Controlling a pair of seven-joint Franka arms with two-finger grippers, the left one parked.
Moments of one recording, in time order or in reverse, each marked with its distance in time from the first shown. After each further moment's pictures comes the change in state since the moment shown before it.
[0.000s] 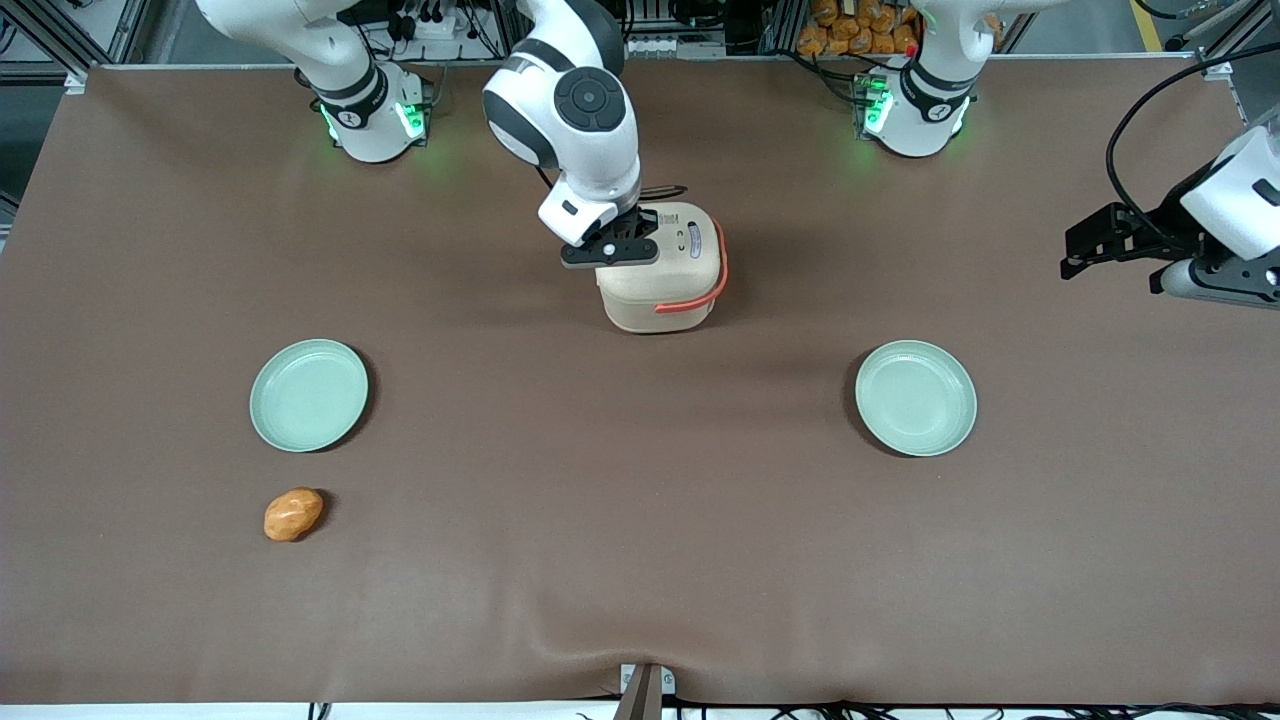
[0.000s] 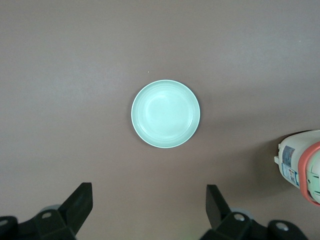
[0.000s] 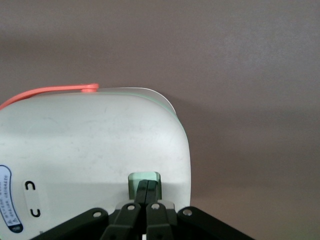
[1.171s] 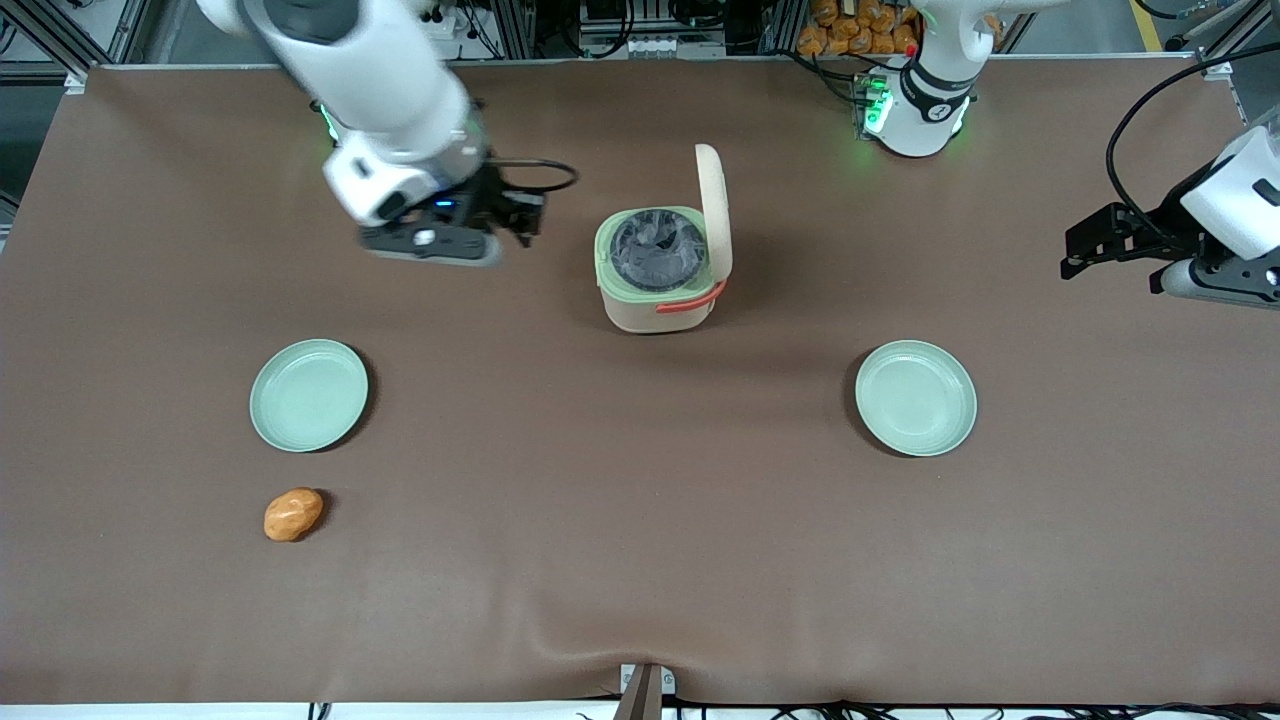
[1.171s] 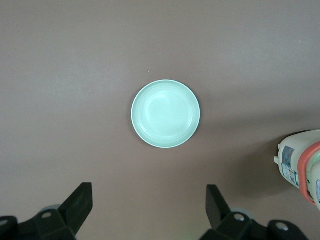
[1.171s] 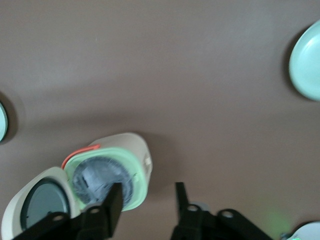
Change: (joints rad) arm -0.149 -0.144 -0.205 0.442 0.158 -0.515 -0.181
